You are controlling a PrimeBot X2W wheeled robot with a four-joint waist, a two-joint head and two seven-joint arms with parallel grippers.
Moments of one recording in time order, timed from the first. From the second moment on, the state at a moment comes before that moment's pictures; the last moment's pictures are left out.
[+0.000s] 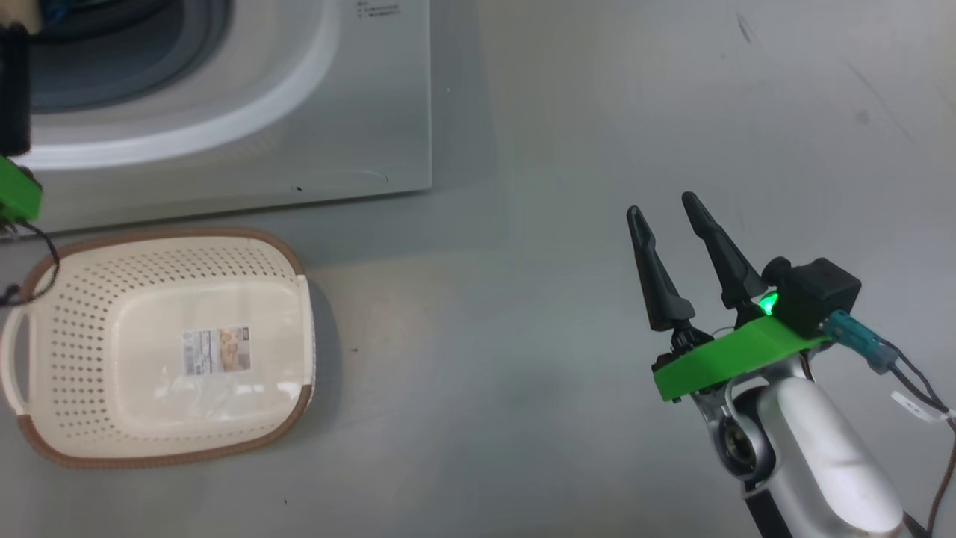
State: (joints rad) left arm -1.11 0.66 -0.87 0.78 -1.10 -0.13 -0.25; right arm -0.29 -0.05 0.28 0.16 0.34 0.13 -0.25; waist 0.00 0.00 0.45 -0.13
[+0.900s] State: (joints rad) left arm -0.26 0.48 -0.39 0.32 -0.74 0.01 -0.25; right arm -0.11 -0.05 0.25 0.24 0.35 0.13 -0.25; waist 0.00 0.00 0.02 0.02
